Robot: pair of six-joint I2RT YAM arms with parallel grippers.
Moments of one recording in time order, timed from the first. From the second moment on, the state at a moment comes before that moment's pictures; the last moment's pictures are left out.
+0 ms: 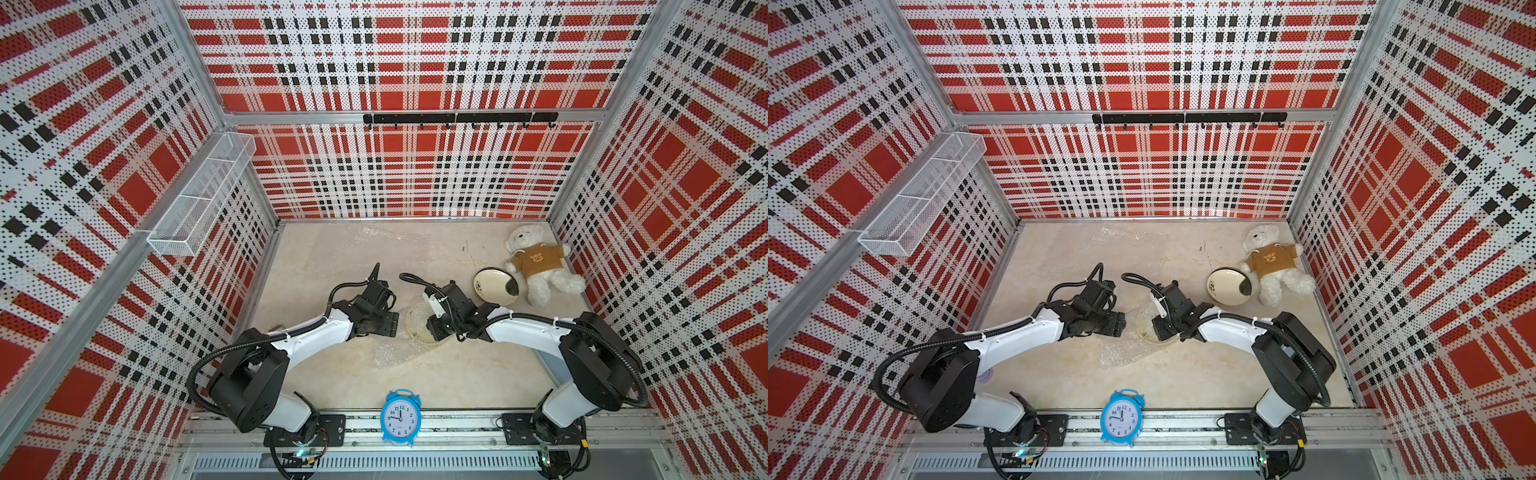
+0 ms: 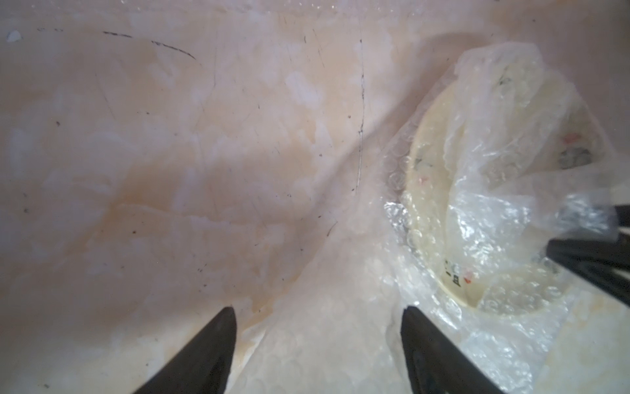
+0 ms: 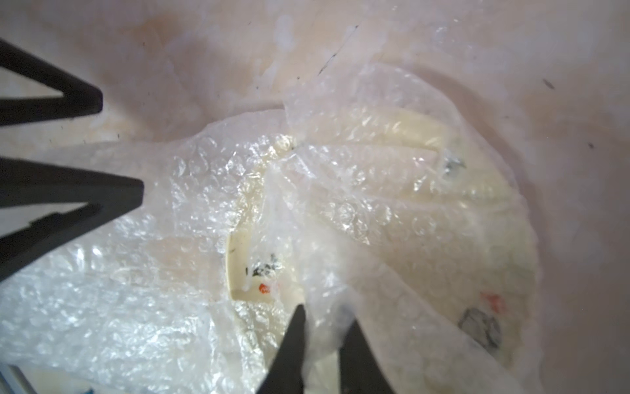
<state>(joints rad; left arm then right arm) -0.63 1.46 0.81 -0.40 -0.02 -0.39 0.77 1.58 0.85 -0.23 -0.07 0.30</state>
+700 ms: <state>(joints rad) -0.63 1.46 0.79 -0.38 -0.01 -0.39 0.47 1.23 0.65 -0.22 0.01 0.49</state>
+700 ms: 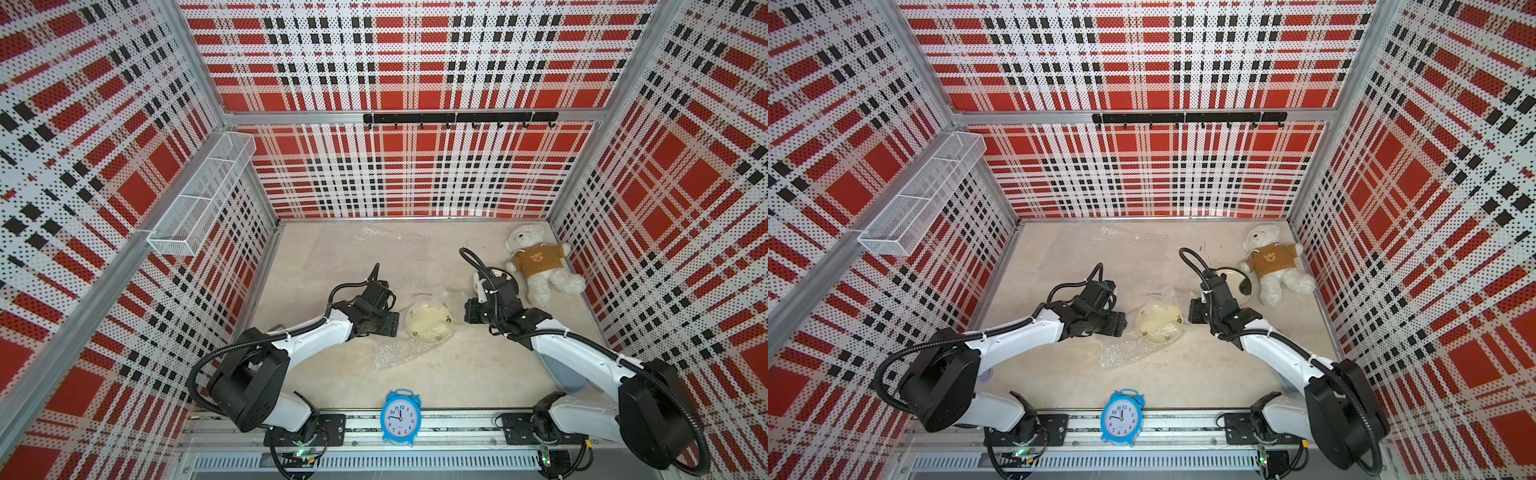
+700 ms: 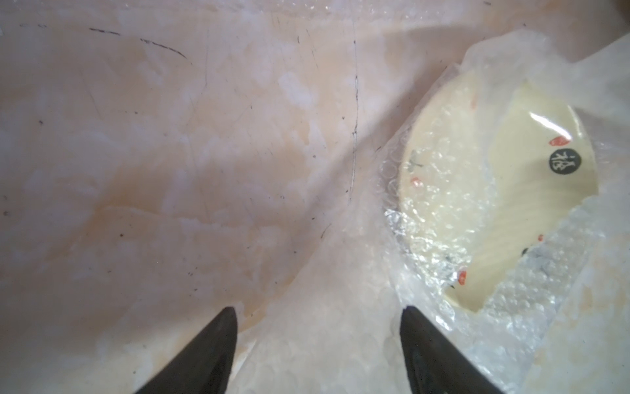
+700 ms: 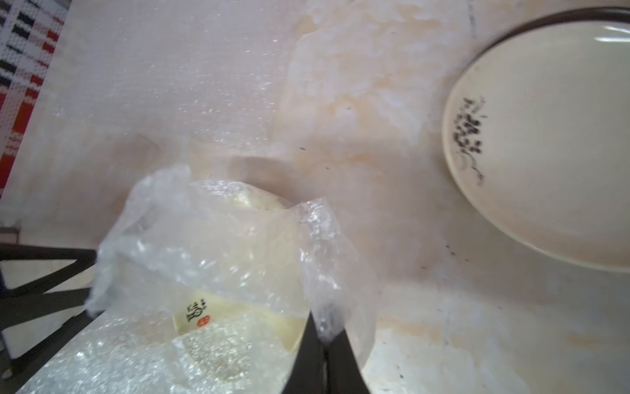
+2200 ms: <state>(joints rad) -0.67 1.70 1.23 -0.54 0.00 -0.24 0.53 1.33 0.74 -0.20 -0.09 0.68</state>
